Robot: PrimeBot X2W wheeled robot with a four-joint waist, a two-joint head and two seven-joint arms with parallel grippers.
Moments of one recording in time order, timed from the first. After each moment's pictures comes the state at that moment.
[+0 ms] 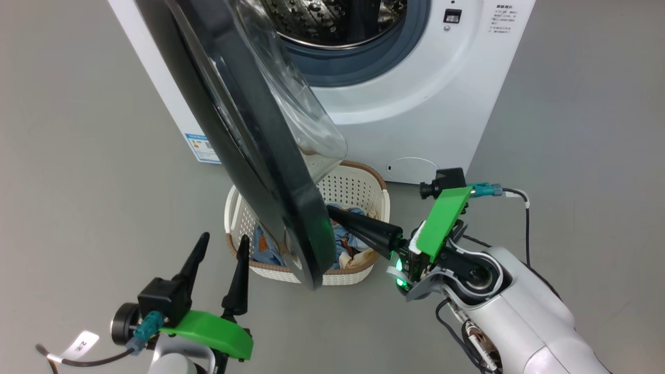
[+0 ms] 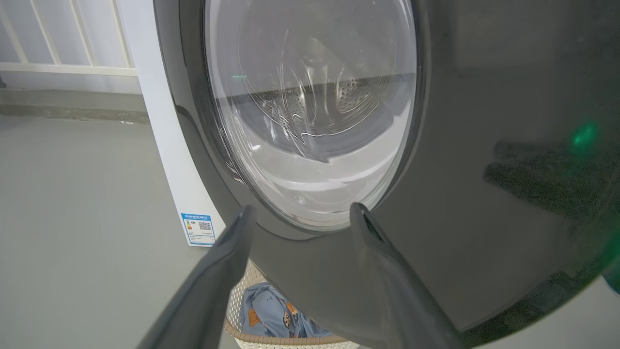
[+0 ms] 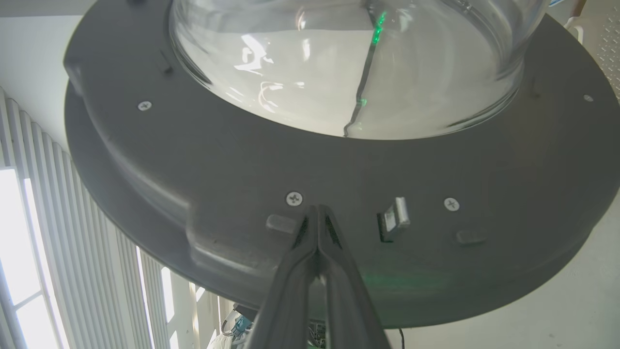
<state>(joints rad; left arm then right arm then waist) -0.25 0.03 -0.26 0.36 -0.27 -0.06 -0.25 -0.64 -0.08 0.53 0.53 1.81 0.12 0.54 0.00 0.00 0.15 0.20</state>
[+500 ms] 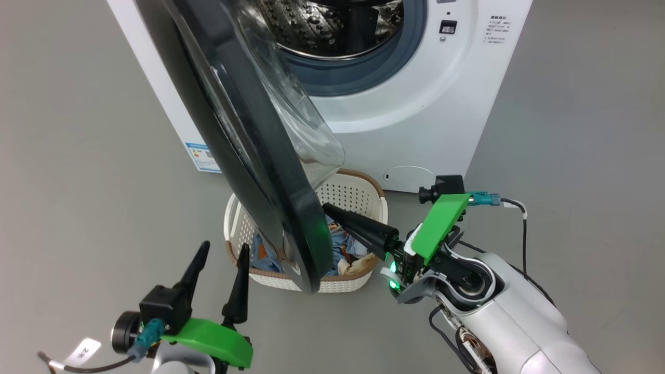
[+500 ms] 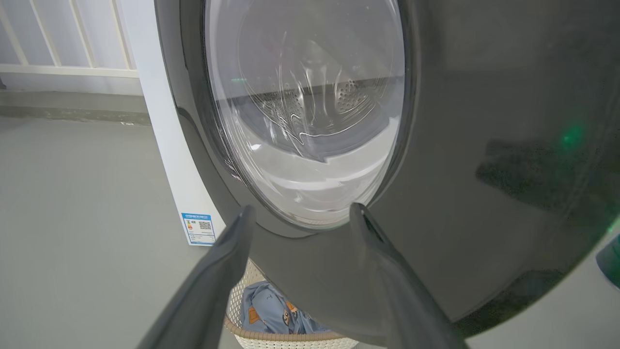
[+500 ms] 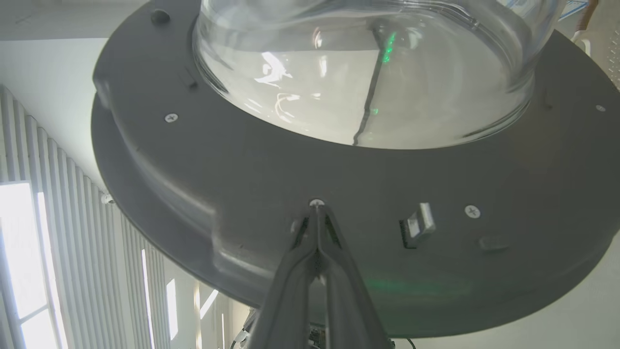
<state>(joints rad) -0.23 0.03 -0.26 0.36 -0.27 -0.06 -0.25 -0.64 -0.08 0.57 0.54 1.86 0.12 0.44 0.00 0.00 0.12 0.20</state>
